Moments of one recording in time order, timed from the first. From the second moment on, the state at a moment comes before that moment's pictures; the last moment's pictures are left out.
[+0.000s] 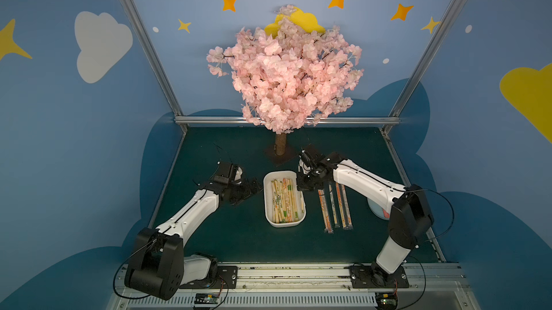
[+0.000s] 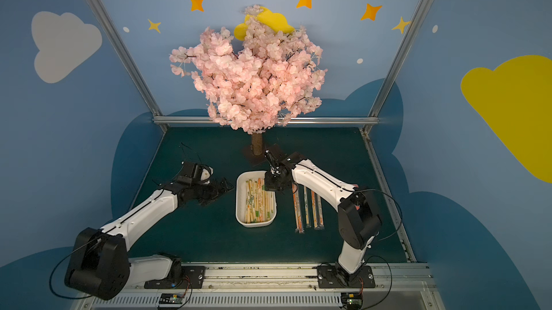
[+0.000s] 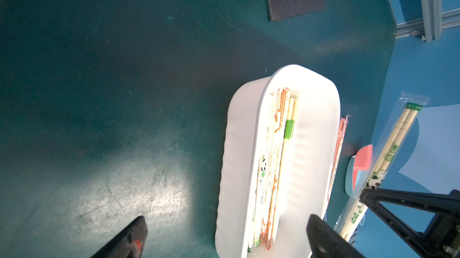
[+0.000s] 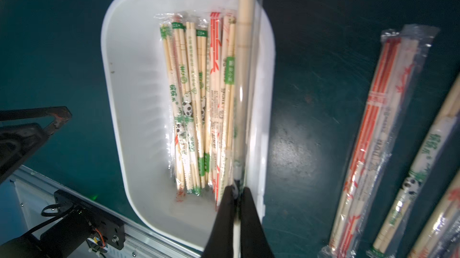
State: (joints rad) left arm -0.26 1.29 0.78 -0.48 0.37 -0.69; right arm 0.74 1.72 1.40 -0.90 -0.14 0.60
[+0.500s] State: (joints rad) left arm -0.28 1.34 0.81 -0.49 0.38 -0.70; right arm 0.69 1.74 1.27 -0.92 -0.06 0.53
